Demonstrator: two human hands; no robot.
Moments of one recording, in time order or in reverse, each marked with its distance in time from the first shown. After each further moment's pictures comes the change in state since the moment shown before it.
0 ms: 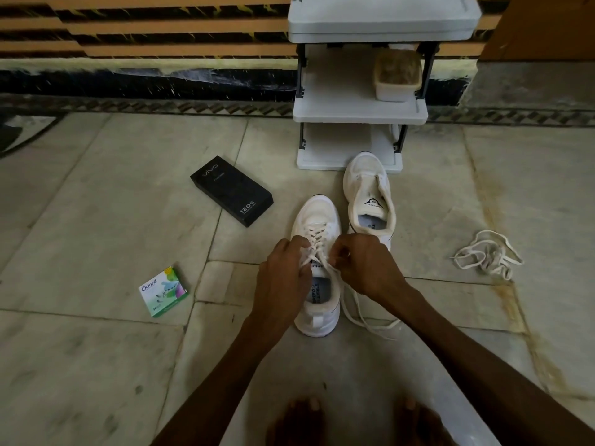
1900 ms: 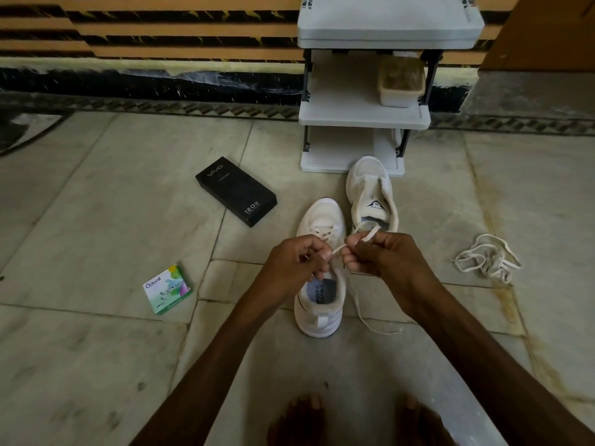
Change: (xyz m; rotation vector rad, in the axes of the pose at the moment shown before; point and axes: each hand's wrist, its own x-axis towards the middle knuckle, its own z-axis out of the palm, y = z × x) left_hand 0.014 0.010 -0.033 -0.625 -0.384 -0.095; right_hand -0.030 -0.012 -0.034 1.075 0.065 0.360
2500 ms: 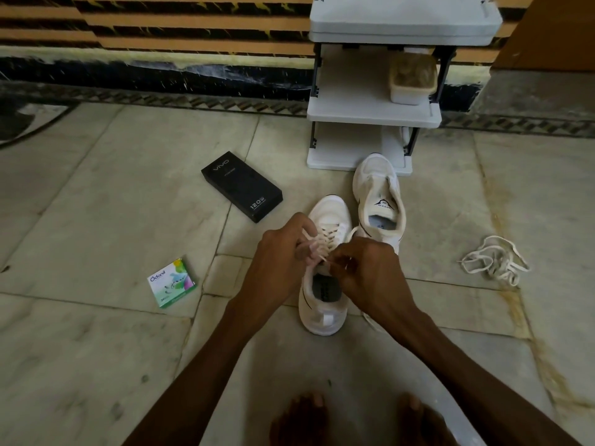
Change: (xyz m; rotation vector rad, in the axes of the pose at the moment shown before) left_hand -0.008 0.005 -0.015 0.416 0.262 0.147; right_hand -0.001 0.024 0.029 -0.965 0.053 -0.557
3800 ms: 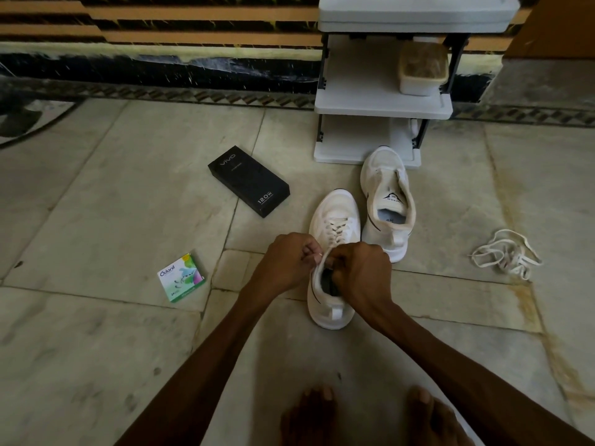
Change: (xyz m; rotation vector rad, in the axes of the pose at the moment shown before) left_hand 0.012 -0.034 0.015 0.072 -0.236 -0.156; right_hand 0.006 0.003 0.044 -0.044 0.030 0.138
